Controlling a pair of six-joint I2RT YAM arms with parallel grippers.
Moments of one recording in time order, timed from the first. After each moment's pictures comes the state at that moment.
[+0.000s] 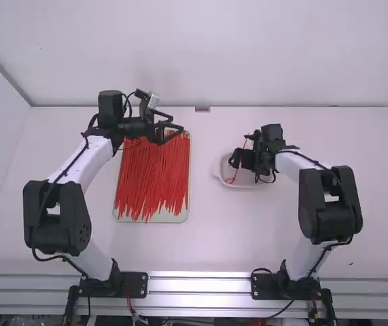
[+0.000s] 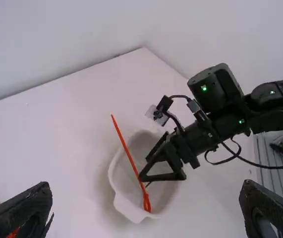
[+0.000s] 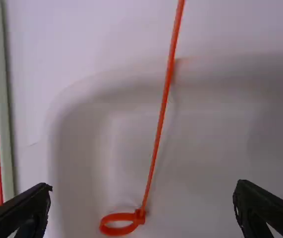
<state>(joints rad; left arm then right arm) 0.00 1.71 1.25 -0.12 1.13 0.05 0.13 1.86 1.06 -0.33 -0.41 0.25</state>
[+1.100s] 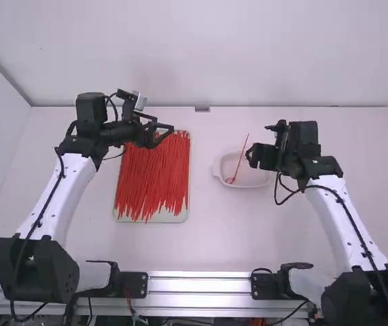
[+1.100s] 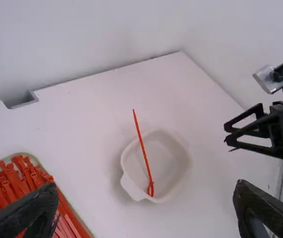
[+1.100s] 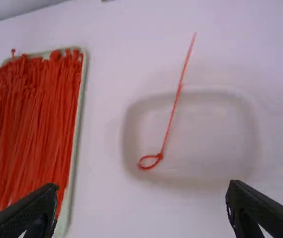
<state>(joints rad) 0.00 1.39 1.19 -0.35 0.89 0.01 0.08 1.28 1.03 -0.65 -0.31 0.19</state>
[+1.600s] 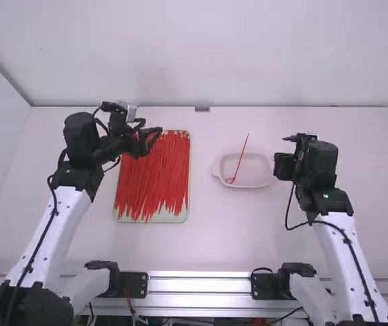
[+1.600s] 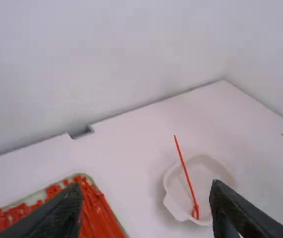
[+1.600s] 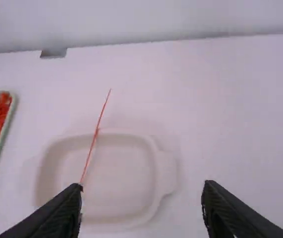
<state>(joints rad) 0.00 1.15 0.96 -0.12 0.68 0.00 0.00 1.02 0.78 -0.39 -0.08 0.02</state>
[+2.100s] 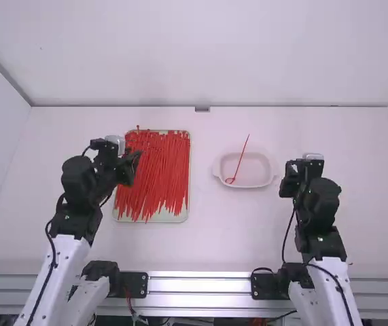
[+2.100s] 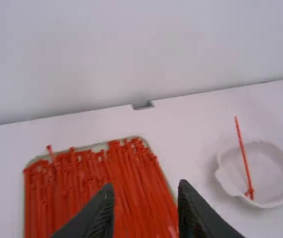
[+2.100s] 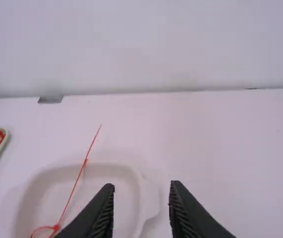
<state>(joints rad) 0.00 0.80 0.61 -0.11 0.36 0.00 0.00 0.66 0.43 -0.11 -0.02 0.00</state>
